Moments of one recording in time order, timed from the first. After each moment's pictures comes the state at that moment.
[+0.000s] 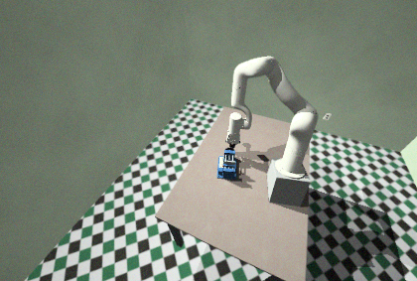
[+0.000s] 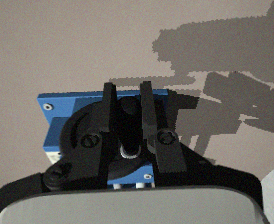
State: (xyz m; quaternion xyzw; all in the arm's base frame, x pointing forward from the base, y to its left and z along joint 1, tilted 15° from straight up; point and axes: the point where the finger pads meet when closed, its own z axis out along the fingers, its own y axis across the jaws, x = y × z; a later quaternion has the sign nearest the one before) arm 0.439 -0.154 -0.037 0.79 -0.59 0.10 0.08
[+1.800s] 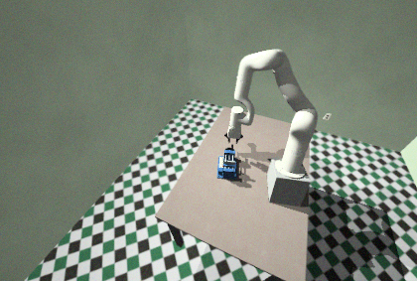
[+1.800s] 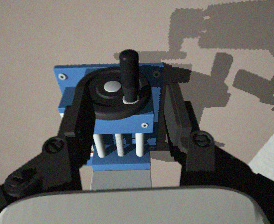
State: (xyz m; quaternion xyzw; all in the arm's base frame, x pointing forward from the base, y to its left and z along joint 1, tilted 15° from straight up) arm 0.436 -0.139 0.020 0.79 -0.59 0.10 0.08
